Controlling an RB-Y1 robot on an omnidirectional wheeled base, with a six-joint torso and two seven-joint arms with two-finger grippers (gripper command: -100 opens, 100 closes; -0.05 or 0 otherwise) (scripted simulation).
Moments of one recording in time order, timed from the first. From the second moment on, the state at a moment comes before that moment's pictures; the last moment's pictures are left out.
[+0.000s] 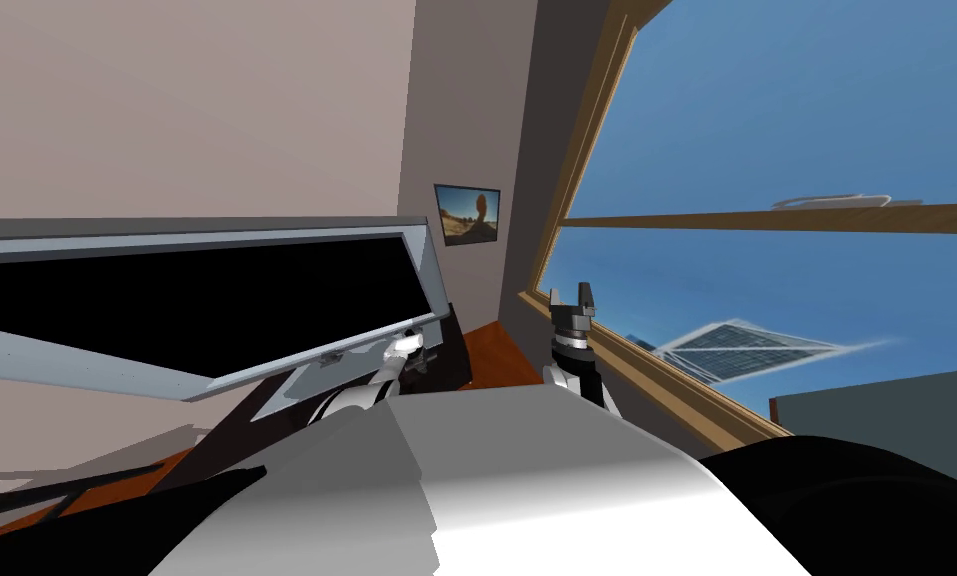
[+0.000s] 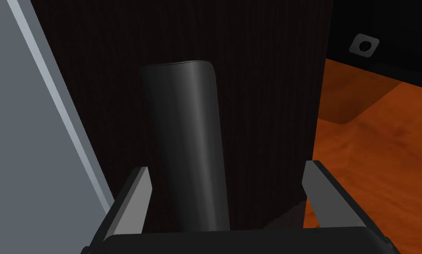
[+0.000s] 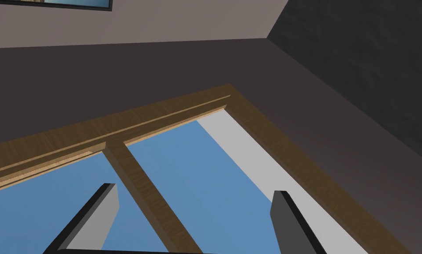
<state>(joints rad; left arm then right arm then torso) -0.42 0.26 0.21 -0.71 0.20 1.11 0.07 0.52 0.02 -0.02 -2.25 -0.02 -0.64 -0.10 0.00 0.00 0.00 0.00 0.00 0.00</state>
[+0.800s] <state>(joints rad) -0.42 0.26 0.22 -0.70 0.20 1.09 0.06 0.52 0.02 -0.02 -2.25 -0.02 -0.64 -0.10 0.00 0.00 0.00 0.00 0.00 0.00</state>
